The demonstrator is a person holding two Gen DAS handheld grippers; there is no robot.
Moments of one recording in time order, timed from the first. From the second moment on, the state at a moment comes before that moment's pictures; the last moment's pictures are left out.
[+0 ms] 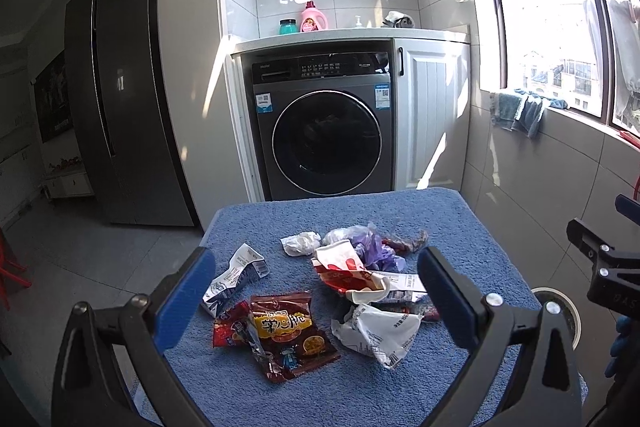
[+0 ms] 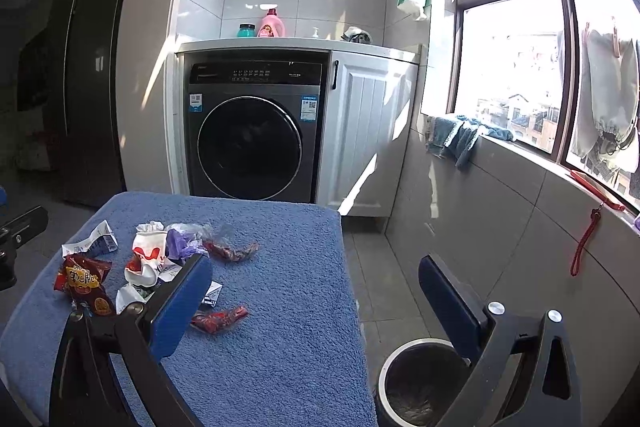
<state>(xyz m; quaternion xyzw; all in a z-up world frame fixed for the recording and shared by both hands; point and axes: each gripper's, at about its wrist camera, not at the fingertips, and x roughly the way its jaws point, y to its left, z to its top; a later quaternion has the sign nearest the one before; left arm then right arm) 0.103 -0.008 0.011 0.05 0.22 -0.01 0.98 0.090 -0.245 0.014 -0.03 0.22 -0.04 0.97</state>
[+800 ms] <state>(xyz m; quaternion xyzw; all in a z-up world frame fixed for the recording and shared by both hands) 0.155 0.037 0.004 0.04 0.26 0.01 0.96 0.133 -0.255 0.006 -0.03 0.25 0.01 0.97</state>
